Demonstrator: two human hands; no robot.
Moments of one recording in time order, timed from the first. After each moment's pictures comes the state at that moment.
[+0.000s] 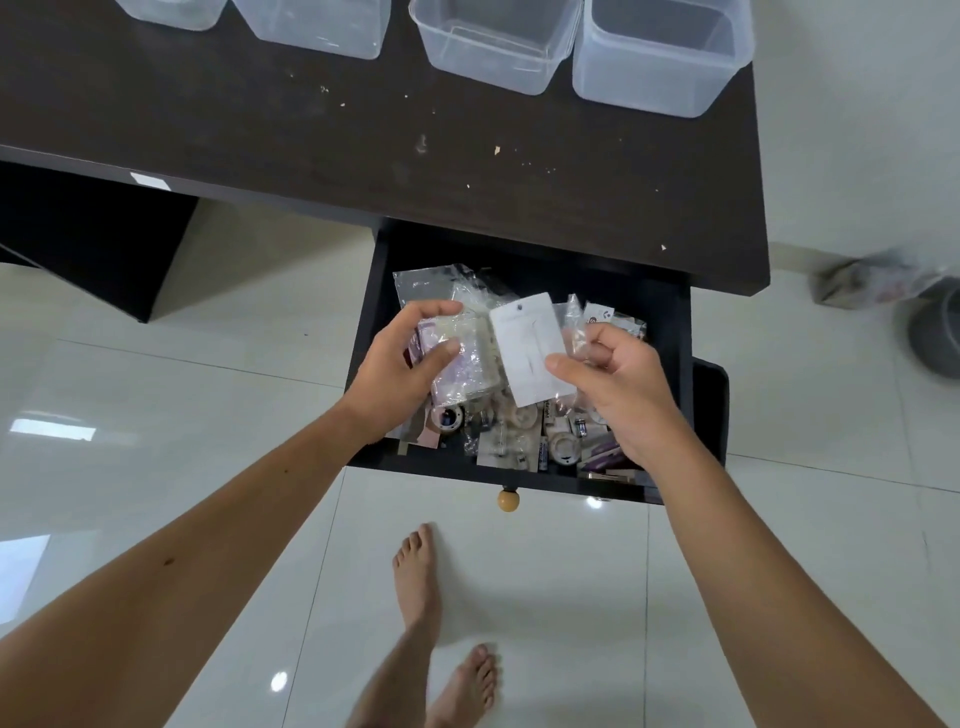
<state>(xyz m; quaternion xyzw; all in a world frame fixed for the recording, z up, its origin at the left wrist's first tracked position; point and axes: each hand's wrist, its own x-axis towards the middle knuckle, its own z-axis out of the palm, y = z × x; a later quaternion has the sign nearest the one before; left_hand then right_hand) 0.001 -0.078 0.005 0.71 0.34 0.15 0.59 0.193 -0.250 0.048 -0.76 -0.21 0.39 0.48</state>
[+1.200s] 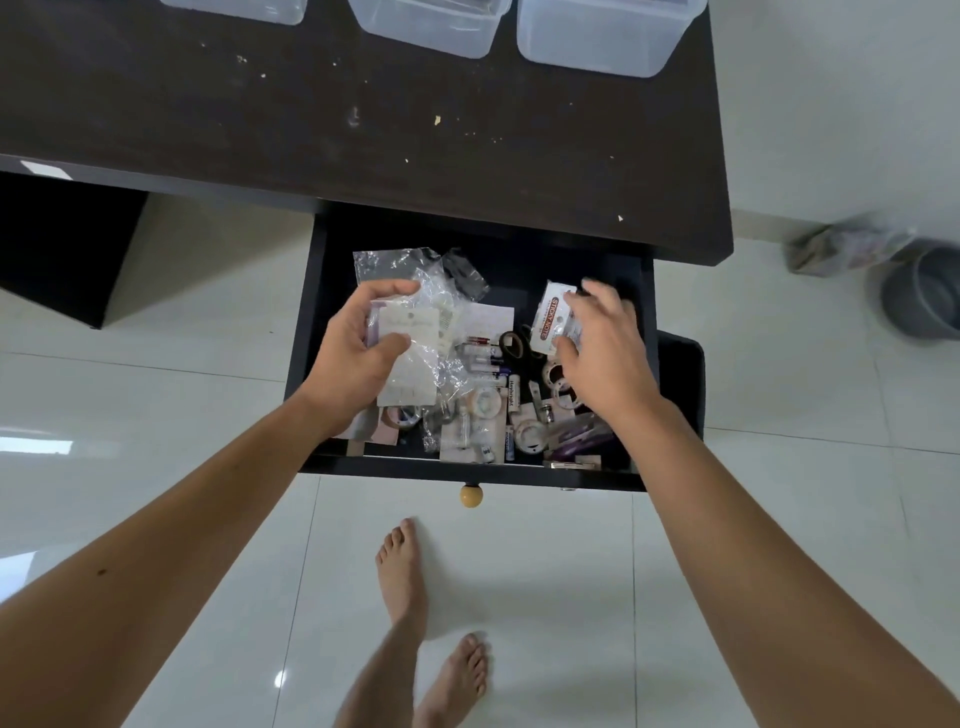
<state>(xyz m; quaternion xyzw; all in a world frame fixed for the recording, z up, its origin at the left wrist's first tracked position) 0.020 -0.076 -0.014 0.63 0.36 0.17 0.67 0.241 -0.253 0.001 -0.90 -0.39 0.14 0.13</state>
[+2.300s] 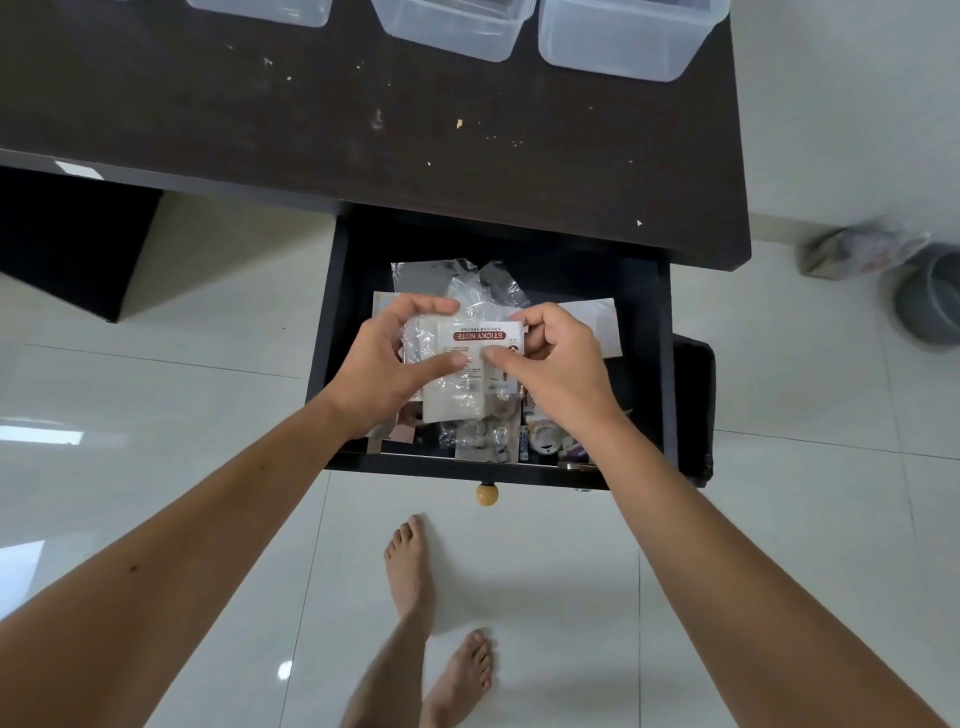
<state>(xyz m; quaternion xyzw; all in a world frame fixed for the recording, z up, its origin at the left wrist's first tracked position) 0.020 -0.088 0.010 0.66 0.33 0.13 0.67 0.181 -0.227 0.021 -0.81 -0.27 0.31 0.42</state>
